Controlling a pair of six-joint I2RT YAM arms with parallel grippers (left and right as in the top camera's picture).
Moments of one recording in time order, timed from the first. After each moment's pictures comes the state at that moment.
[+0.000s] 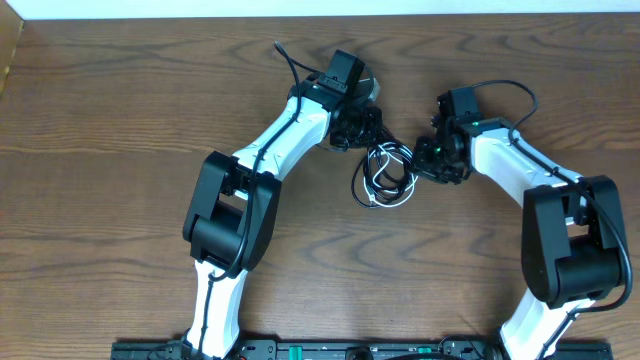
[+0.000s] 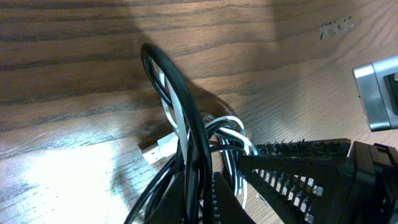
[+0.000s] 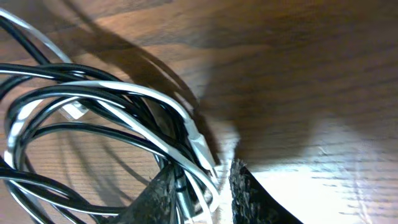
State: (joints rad) left arm -0.47 2.18 1.68 -0.65 0.52 -0.43; right arm 0.22 1.92 1.17 -0.56 -0.28 0.54
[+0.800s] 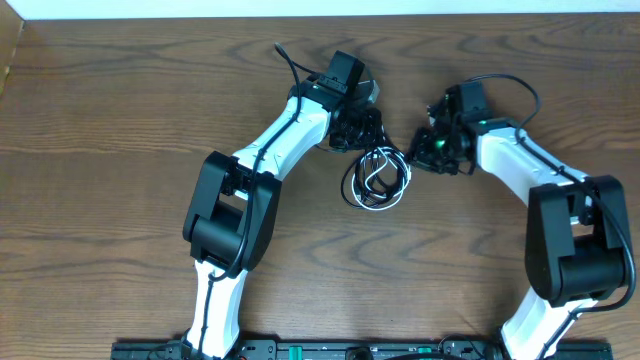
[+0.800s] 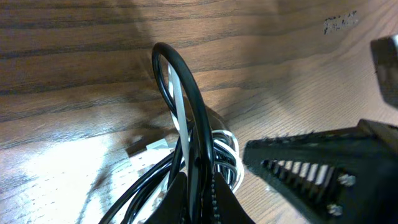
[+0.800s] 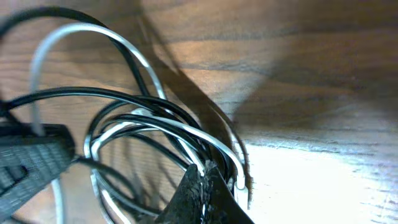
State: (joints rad) left arm -0.47 2.18 1.68 -0.67 0.52 -0.43; right arm 0.17 1.92 1.17 -0.47 -0.48 0.48
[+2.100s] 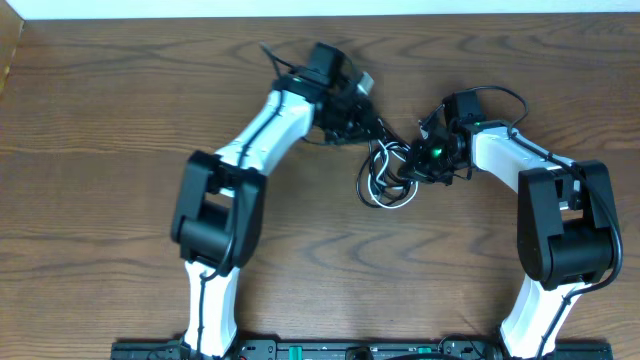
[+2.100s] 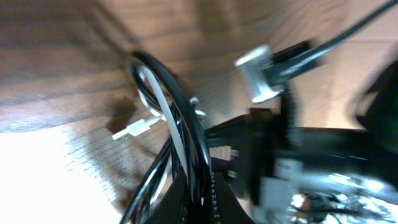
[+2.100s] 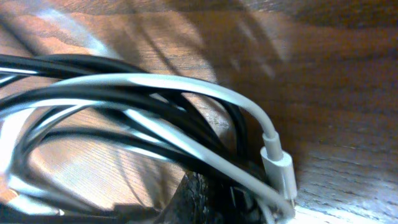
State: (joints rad) left arm -0.39 2.15 1.68 -0.66 0.78 -0.43; right arm 0.17 2.01 1.17 -0.52 -0.57 0.42
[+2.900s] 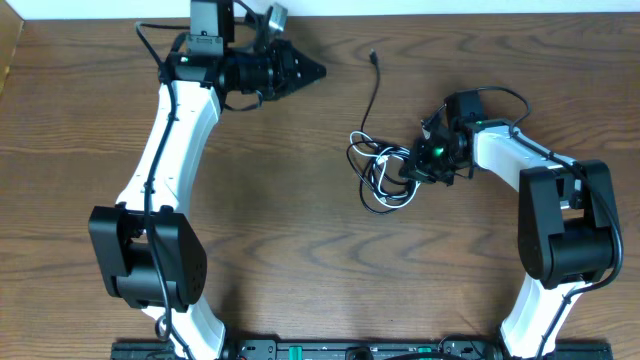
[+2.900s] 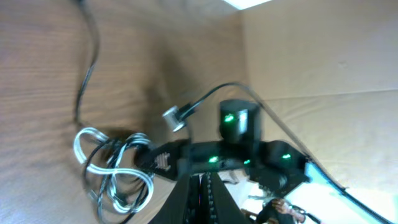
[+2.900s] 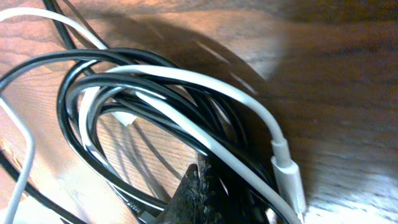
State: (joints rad) left arm -0.12 1.88 1.67 -0.68 0.97 -0.47; right arm 0.15 2.01 1.18 -0.54 -0.58 0.44
